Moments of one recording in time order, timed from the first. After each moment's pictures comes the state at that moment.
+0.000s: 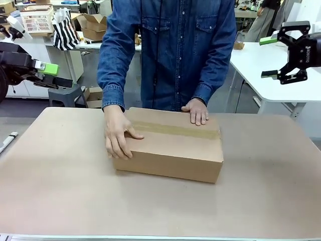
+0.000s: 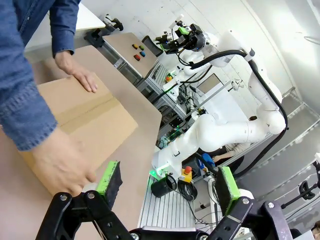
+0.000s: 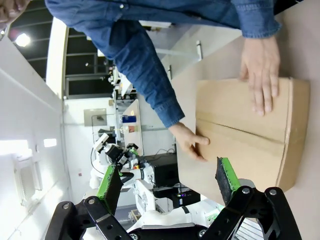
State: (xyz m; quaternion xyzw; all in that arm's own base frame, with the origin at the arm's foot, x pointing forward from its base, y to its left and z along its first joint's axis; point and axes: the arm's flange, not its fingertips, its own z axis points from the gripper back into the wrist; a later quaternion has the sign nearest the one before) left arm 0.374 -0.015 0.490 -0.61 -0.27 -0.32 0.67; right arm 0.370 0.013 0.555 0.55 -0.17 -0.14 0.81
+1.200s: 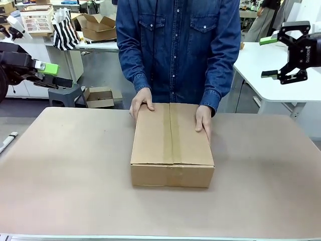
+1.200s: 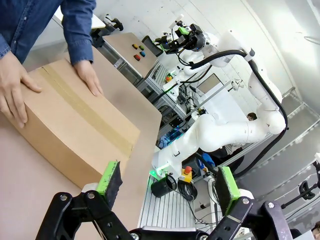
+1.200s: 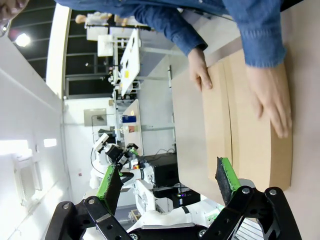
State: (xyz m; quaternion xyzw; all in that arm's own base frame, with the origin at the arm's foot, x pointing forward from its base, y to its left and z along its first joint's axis) left arm 0.374 -0.015 0.490 -0.61 -0.27 -0.32 0.67; right arm 0.370 0.013 0.555 0.55 -0.17 -0.14 0.81
